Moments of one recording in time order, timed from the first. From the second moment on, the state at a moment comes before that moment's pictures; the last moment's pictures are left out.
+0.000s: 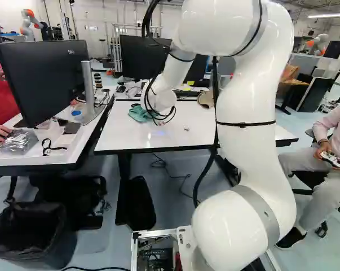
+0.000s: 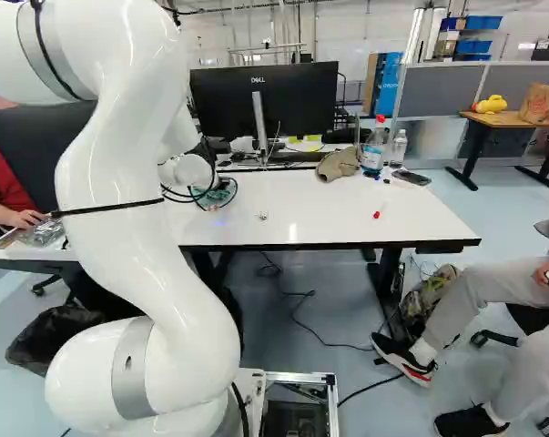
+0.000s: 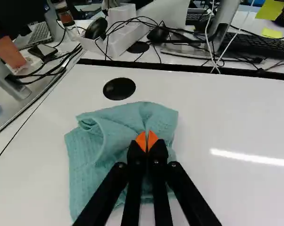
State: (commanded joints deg) arm 14.9 -26.2 -56.2 4.4 25.2 0.0
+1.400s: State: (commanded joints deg) arm 19.9 -24.6 -54.0 4.4 25.2 0.0
